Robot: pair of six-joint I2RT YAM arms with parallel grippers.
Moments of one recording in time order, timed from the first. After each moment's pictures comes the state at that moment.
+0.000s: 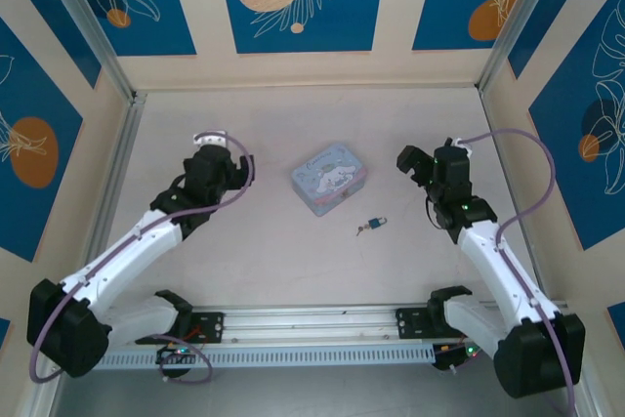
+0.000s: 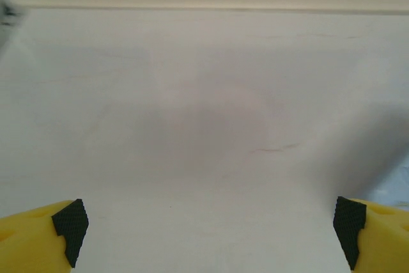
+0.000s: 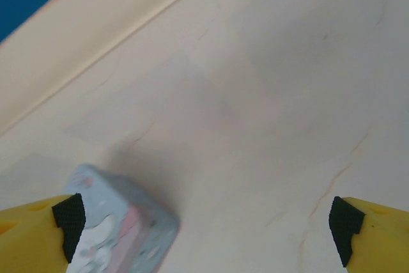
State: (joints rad) left arm -0.51 1.10 0.82 -0.29 -0.50 -0.30; right arm 0.17 0.98 0.71 -0.30 0.19 0.62
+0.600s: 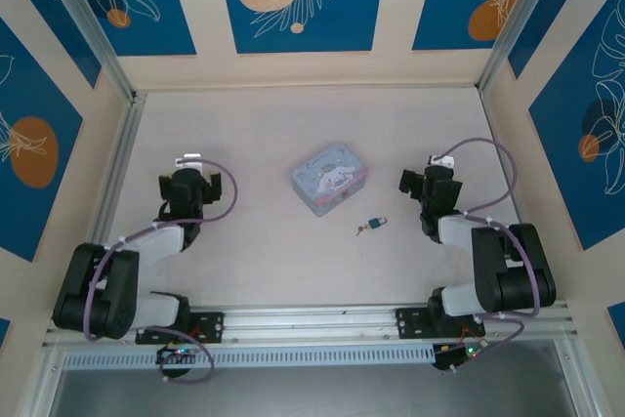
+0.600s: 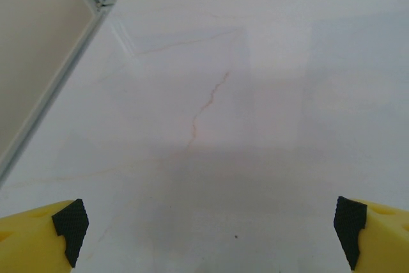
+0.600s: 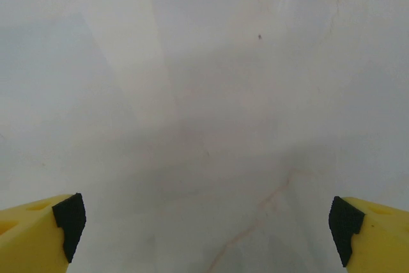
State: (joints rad) left arm -0.18 1.33 0.41 0.42 -0.42 0.01; right arm 0.06 1.41 0.39 0.49 0.26 0.20
